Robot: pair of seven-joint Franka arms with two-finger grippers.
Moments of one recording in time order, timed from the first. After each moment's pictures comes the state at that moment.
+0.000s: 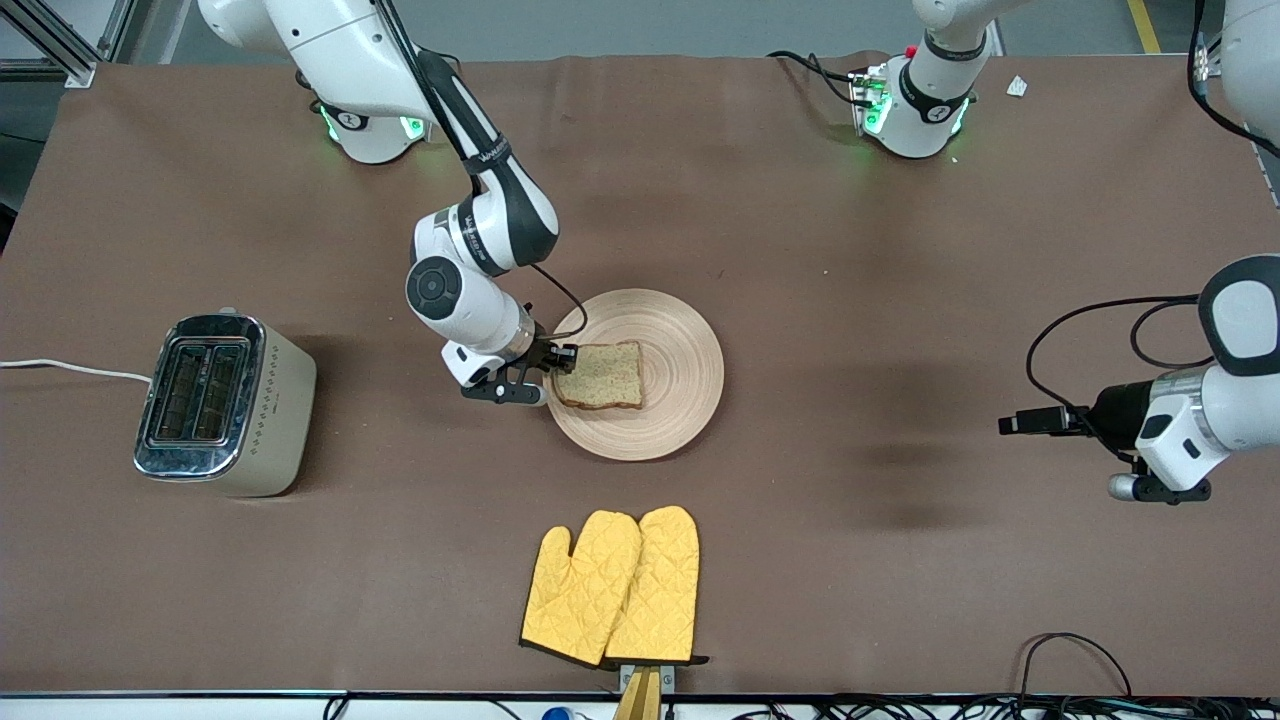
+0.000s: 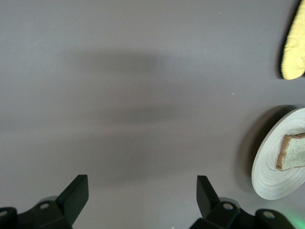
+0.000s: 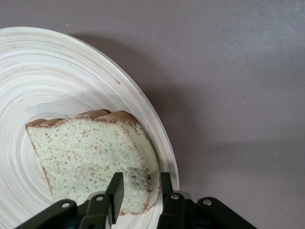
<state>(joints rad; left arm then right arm) 0.42 0.52 -0.42 -1.47 -0.15 1.79 0.01 0.69 0.51 -0.12 -1.92 0.49 2.45 0.36</state>
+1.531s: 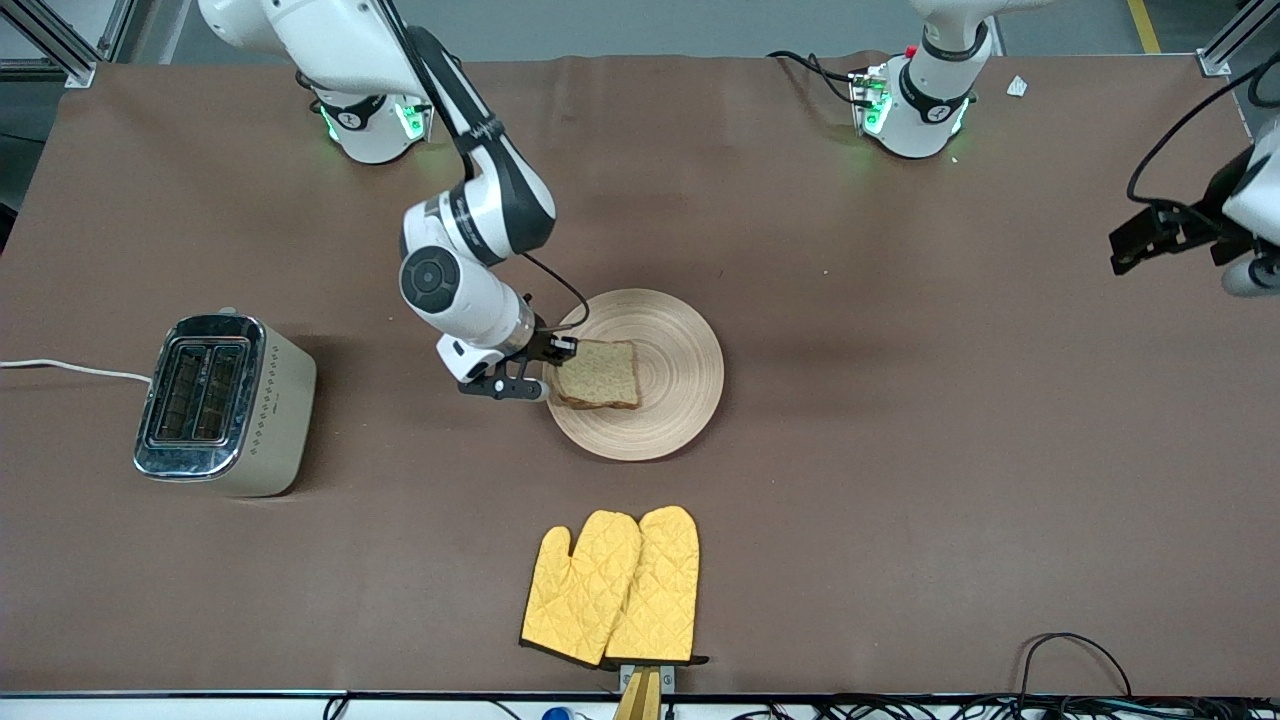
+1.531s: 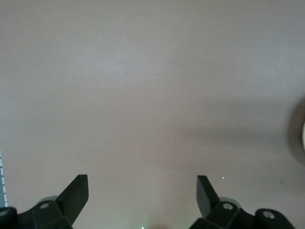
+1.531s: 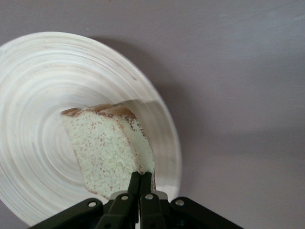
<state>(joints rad) 0.11 -0.01 -0.19 -1.52 0.09 1.49 -0.10 0.71 0.42 -0.18 -1.86 0.35 2.23 0.43</state>
